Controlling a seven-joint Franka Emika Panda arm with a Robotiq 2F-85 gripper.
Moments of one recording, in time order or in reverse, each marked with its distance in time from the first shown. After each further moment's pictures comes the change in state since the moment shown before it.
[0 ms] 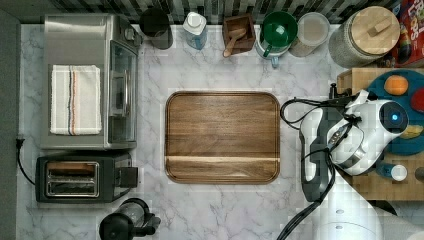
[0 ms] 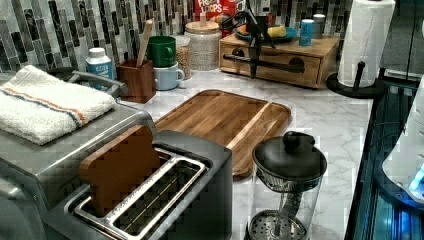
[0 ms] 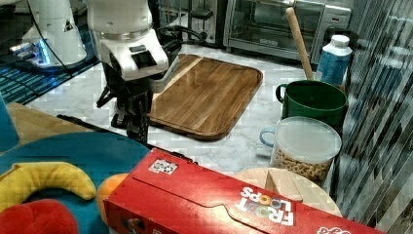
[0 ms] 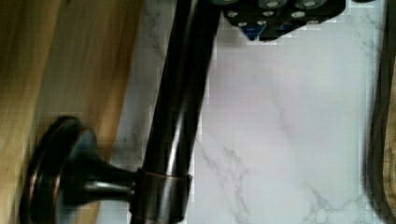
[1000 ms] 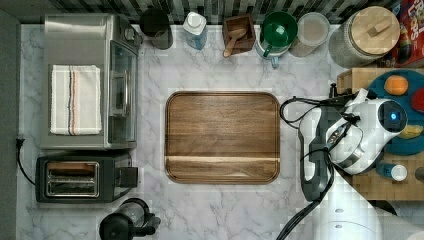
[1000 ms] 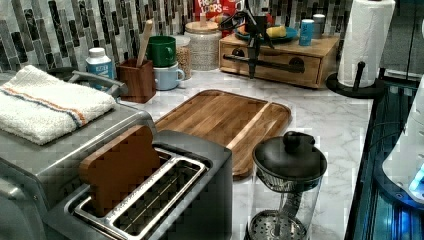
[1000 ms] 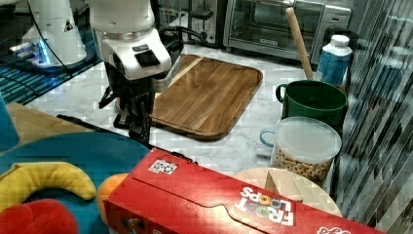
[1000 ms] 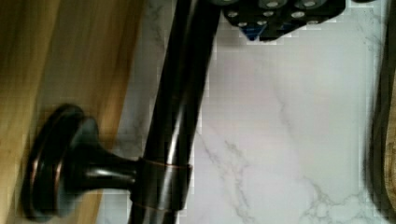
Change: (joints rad) arm -0.005 0.003 0.009 0.004 -0.007 0.010 0.000
